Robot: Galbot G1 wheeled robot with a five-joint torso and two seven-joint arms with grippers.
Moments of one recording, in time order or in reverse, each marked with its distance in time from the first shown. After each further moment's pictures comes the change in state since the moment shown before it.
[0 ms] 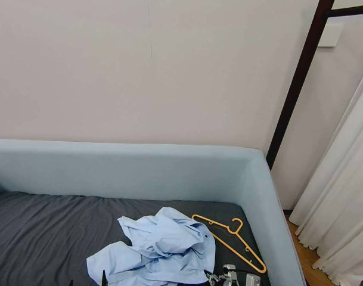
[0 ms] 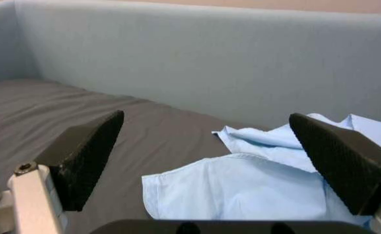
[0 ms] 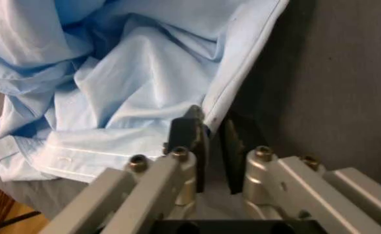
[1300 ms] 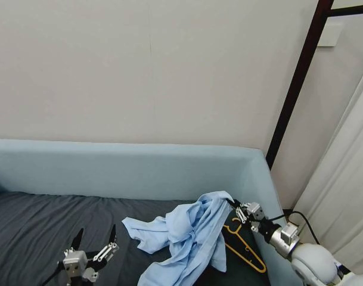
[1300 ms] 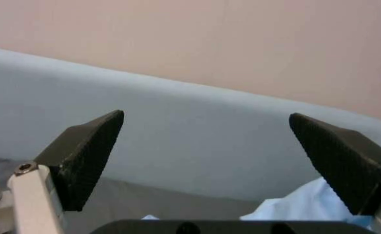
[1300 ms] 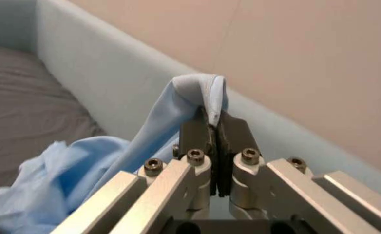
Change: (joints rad) left arm -0.007 0.422 0.035 -0.570 -0.335 0.393 -0.073; right arm 0.271 -0.414 0.036 0.266 -0.453 0.452 -0.174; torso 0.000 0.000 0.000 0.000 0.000
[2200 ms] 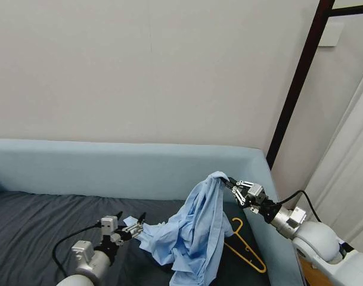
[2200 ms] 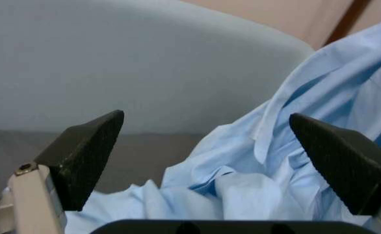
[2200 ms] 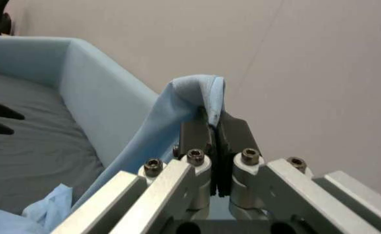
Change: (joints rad) left arm -0.627 0.313 0.491 0.333 -0.478 0.112 0.141; right arm 0.025 -0.056 0.018 0.080 0.036 0.081 -0.042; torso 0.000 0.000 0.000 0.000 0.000
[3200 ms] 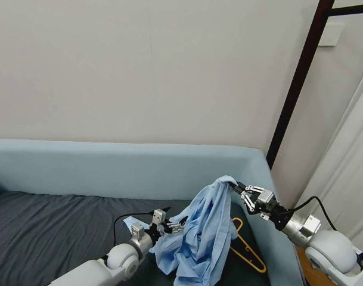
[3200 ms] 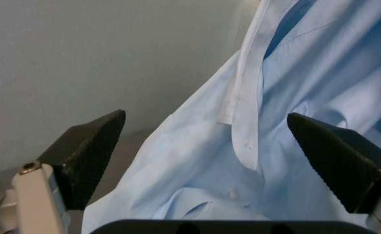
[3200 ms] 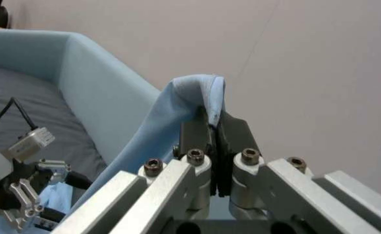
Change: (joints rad) left arm -0.528 -0.245 0.510 0.576 0.046 -0.141 0.286; right arm -0.090 -0.025 0.062 0.014 -0.014 0.034 -0.002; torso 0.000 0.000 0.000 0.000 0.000
